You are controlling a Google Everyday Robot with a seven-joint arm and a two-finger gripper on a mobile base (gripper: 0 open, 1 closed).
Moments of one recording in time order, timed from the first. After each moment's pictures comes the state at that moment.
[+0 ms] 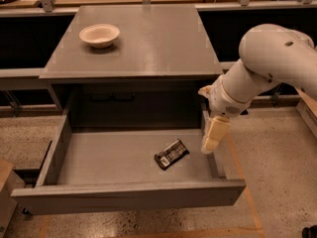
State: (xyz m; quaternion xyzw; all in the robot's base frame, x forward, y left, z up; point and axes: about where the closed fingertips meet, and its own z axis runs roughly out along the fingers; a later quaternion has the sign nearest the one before) arm 0.529 -0.129 0.792 -0.67 0.71 0.06 0.20
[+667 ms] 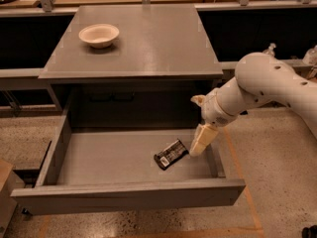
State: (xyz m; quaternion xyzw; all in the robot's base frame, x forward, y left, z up) arm 0.558 -0.109 0.739 -0.65 0.71 0.11 0.25
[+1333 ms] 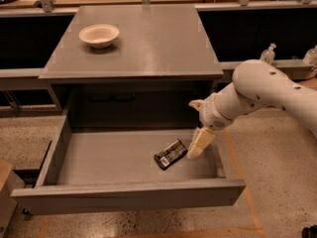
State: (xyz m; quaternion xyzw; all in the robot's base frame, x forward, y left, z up) arm 0.561 -0.104 0.719 -0.64 0.71 0.13 0.25
